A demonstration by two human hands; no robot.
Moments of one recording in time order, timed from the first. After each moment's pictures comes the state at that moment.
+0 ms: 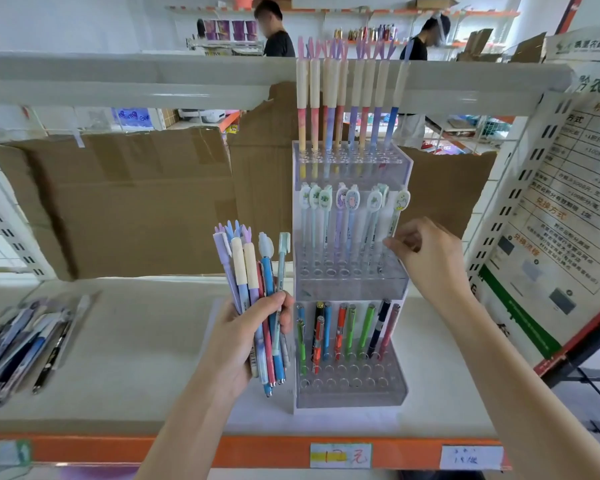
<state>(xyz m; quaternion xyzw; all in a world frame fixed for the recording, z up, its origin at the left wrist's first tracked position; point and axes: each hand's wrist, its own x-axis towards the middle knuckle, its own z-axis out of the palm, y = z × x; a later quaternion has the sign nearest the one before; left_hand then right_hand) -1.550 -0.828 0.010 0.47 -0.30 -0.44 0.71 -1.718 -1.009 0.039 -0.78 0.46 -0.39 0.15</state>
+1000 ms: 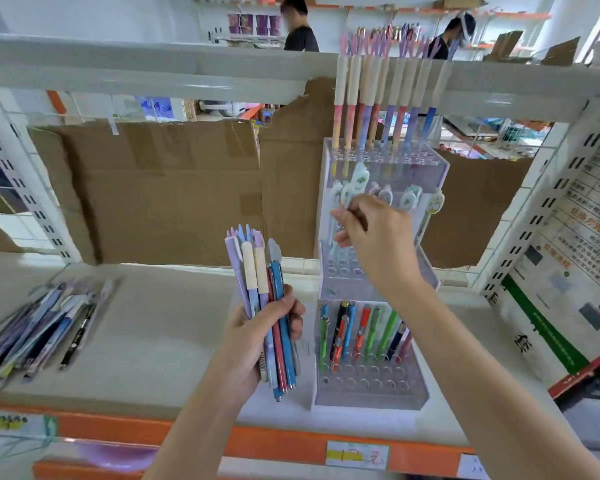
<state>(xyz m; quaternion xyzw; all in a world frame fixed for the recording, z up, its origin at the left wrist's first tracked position) -1.544 -0.811 0.010 0.45 -0.24 -0.46 0.73 -1.636 -0.958 0.068 -0.82 0.29 -0.45 0.23</state>
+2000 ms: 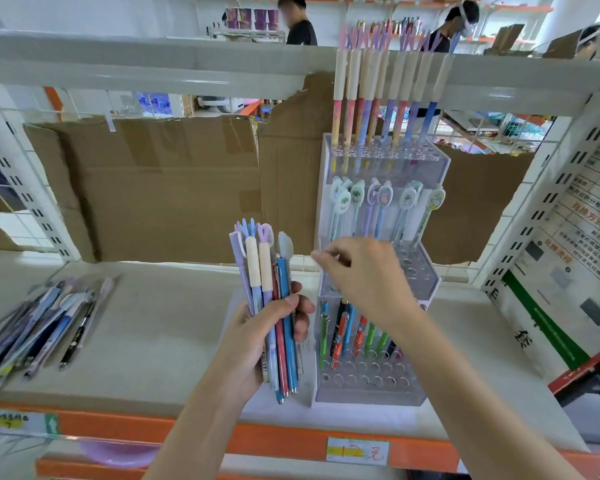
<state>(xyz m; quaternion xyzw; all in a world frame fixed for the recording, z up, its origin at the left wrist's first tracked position) -1.545 -0.812 0.010 0.40 -0.24 -0.50 0.73 -1.646 -0.926 0.058 -0.88 0.35 -0.26 0.20</state>
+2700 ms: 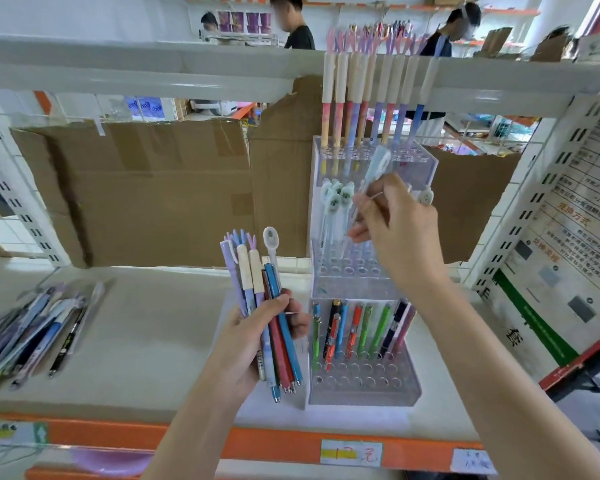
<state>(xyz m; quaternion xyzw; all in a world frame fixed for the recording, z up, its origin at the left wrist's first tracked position) -1.548 -0.818 0.010 0.42 -0.18 -0.50 0.73 -1.666 -0.947 0.091 -0.79 0.32 -0.44 0.28</state>
